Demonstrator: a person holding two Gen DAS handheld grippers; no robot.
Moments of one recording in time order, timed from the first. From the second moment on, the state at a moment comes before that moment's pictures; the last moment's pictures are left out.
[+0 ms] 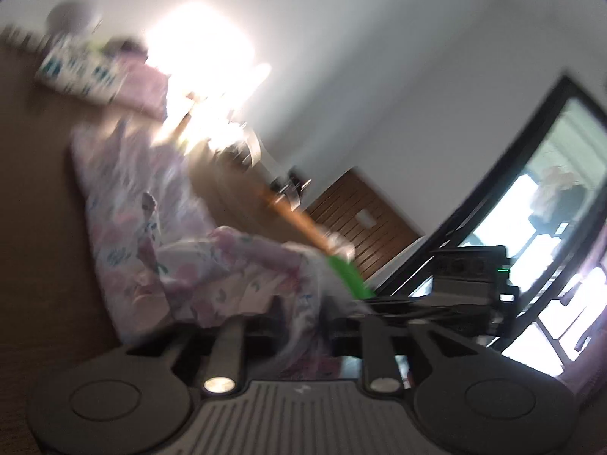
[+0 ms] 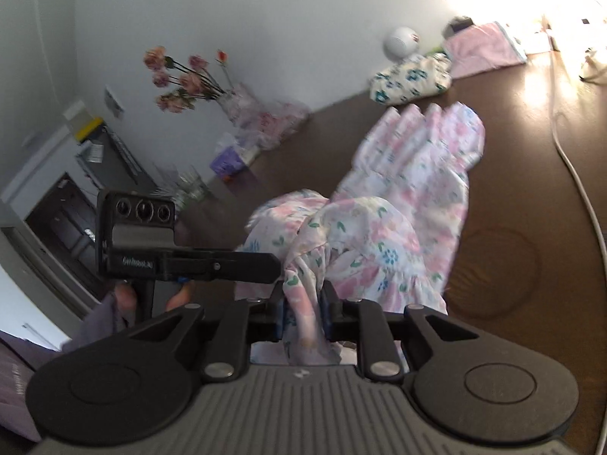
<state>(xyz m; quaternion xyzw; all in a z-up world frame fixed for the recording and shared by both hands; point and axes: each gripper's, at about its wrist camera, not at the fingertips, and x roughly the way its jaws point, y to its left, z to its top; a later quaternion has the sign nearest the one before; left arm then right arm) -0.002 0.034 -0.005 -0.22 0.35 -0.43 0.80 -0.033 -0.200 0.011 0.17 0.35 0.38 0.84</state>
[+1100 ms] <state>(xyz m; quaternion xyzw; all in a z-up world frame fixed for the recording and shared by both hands) -0.013 0.041 0.007 -0.04 0.29 -0.59 0.75 -0.057 -0.187 0.029 0.01 0.27 0.51 0.82</state>
